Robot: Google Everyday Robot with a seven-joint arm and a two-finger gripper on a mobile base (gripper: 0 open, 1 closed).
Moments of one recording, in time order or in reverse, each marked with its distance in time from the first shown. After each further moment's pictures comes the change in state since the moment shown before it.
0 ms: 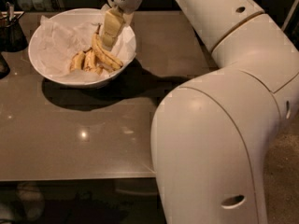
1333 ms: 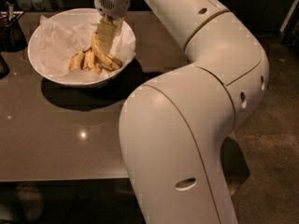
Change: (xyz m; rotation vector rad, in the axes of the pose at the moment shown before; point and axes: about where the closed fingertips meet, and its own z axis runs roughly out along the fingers) arm -0.019 -0.008 0.037 0.025 0.110 -0.061
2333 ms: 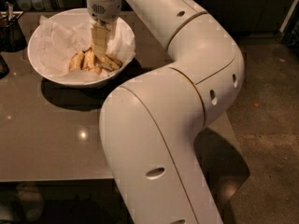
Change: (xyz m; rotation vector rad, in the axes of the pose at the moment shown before) arm -0.017 -0.004 0.022 -0.007 0.043 -0.041
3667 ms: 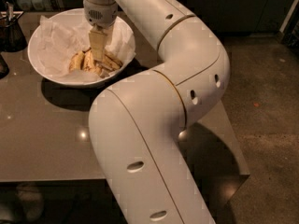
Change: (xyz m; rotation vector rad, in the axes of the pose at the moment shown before) arm -0.007 -0.003 0.021 -0.034 0.017 -0.002
